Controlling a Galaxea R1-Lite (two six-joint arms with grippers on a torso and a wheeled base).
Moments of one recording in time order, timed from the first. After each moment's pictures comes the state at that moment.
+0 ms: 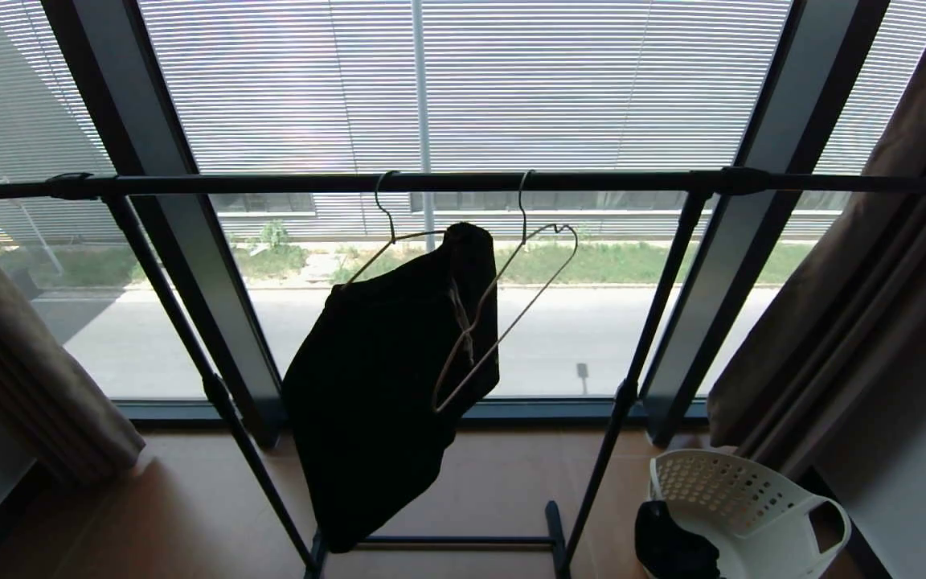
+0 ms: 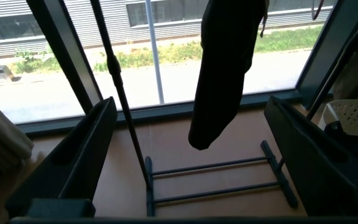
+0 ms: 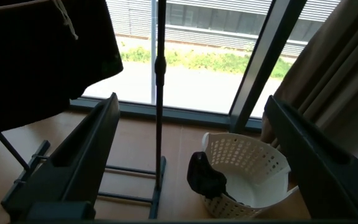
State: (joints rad) left arm 0.00 0.00 -0.01 0.05 -0.12 0.08; right arm 0.00 0.00 -0.03 0.07 0.07 -0.03
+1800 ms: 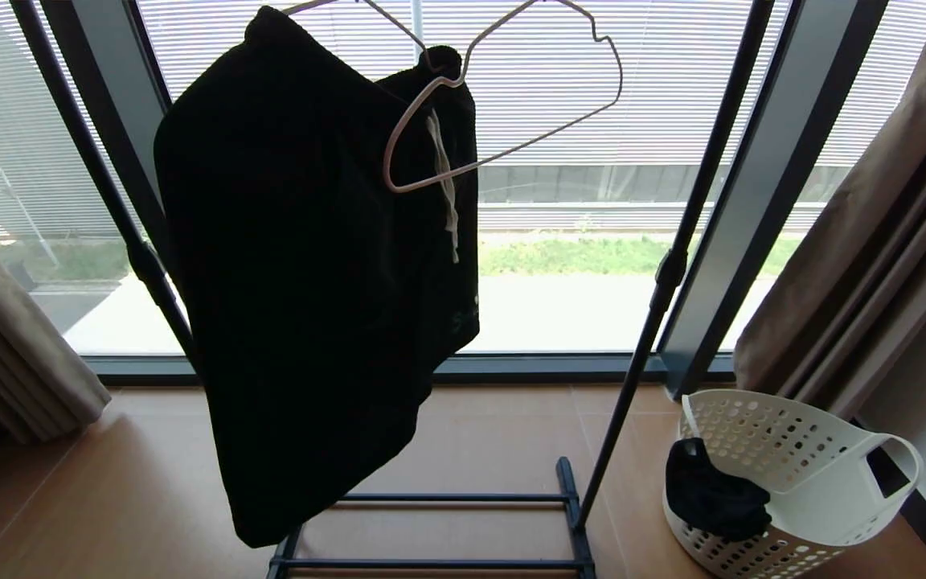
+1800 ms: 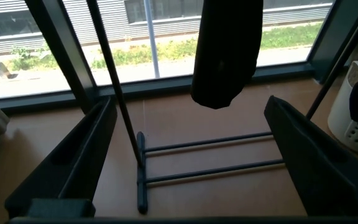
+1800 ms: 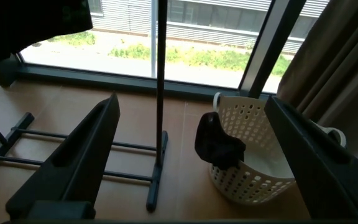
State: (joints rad) left arm 0.00 0.01 -0.01 0.05 -0.12 0.08; right arm 0.00 0.00 -0.03 0.07 0.07 -0.03
